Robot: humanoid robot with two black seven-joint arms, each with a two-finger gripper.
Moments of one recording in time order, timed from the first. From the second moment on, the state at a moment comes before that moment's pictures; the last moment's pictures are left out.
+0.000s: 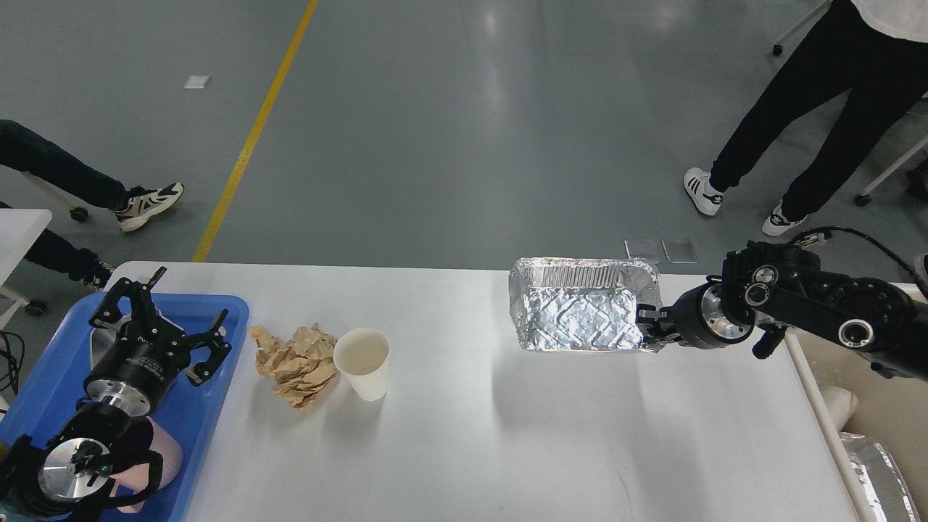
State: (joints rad) left arm -0.02 0.21 -1.47 -1.30 0.28 -0.16 0.07; right arm 1.03 -0.55 0.08 1.13 -0.76 0.46 -0.44
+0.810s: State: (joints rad) left arm -0.05 0.44 -1.27 -1.33 0.28 -0.04 0.07; right arm 1.02 -0.55 0.09 1.14 -0.71 0.45 -0.44
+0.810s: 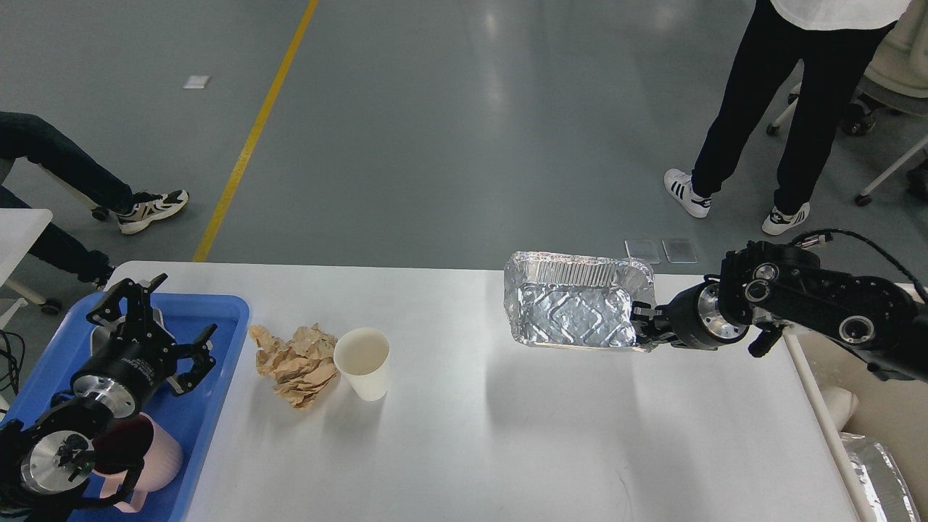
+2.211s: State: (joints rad) left arm -0.06 1.32 -0.99 -1.75 0.90 -0.19 0.09; right arm 1.02 -0.55 0.08 1.14 -0.71 0.45 -0.43
